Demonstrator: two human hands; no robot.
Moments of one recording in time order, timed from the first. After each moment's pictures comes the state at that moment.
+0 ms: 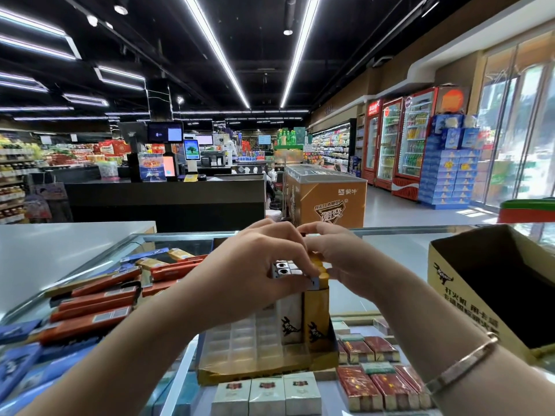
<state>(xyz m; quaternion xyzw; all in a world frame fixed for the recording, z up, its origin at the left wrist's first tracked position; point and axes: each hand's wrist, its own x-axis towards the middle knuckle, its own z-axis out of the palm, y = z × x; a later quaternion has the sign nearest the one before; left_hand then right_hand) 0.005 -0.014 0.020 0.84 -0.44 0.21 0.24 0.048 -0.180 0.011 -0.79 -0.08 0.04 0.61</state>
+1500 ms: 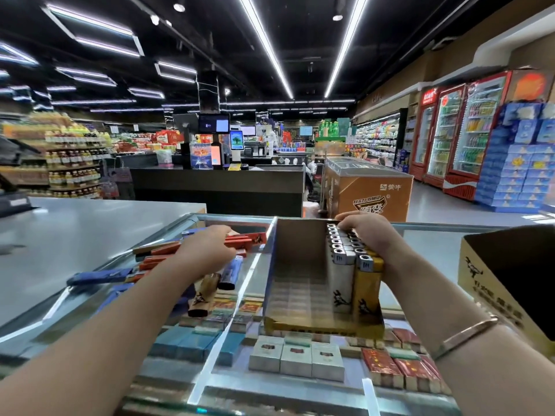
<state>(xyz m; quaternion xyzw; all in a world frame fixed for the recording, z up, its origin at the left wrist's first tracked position) 0.049 0.078 -0.018 0.98 0.03 0.12 0.17 0.033 -0.175 0.020 -0.73 -0.04 -0.03 0.68</state>
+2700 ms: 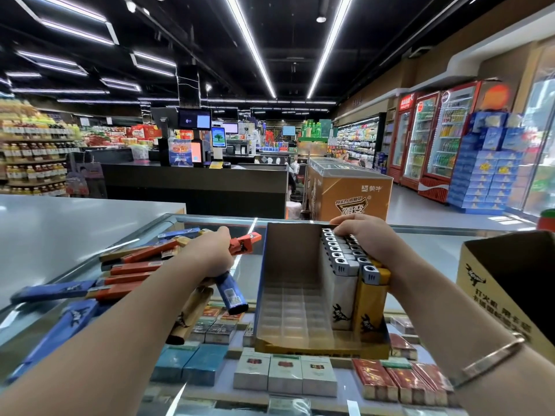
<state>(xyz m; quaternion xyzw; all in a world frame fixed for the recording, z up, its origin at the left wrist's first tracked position) 0.093 0.060 -0.025 0.99 0.05 0.07 0.12 0.041 -0.178 0.020 -0.78 -0.04 -0.03 0.63</state>
